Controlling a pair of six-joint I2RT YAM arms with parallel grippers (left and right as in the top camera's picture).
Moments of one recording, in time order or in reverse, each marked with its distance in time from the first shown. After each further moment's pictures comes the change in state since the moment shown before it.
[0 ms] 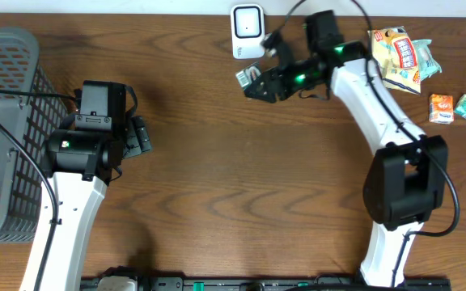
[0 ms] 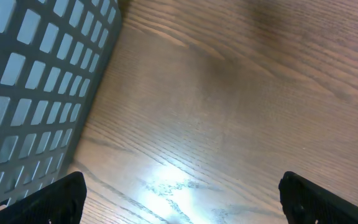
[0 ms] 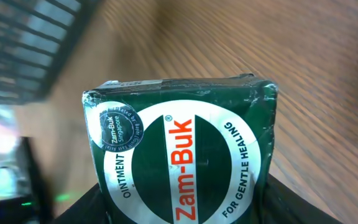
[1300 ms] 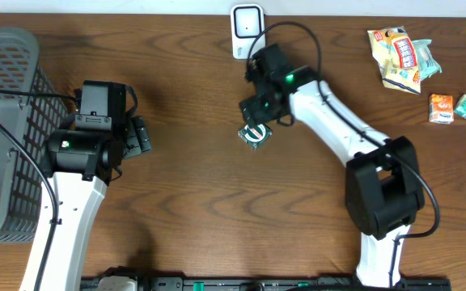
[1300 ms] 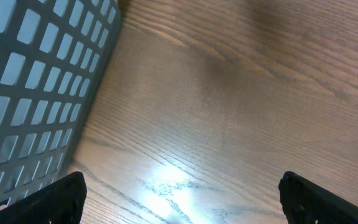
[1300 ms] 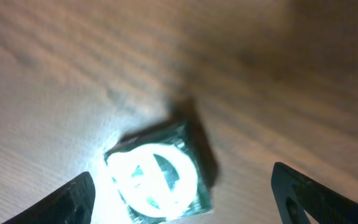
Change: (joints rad) left arm 0.000 0.000 0.000 0.000 0.000 0.000; right arm 0.183 -0.001 -0.130 0.029 0.677 0.264
